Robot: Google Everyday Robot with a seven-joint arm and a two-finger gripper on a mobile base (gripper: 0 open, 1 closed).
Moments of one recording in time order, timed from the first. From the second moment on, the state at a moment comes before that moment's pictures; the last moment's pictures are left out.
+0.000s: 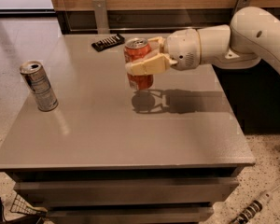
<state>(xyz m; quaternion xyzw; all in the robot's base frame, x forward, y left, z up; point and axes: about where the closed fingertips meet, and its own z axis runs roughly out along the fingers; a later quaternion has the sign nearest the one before) 0.561 0.001 0.944 -0.53 0.56 0.43 0.46</state>
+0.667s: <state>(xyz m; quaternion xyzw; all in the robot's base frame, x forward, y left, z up) 0.683 -0.047 0.971 -0.49 0.59 0.35 0.53</state>
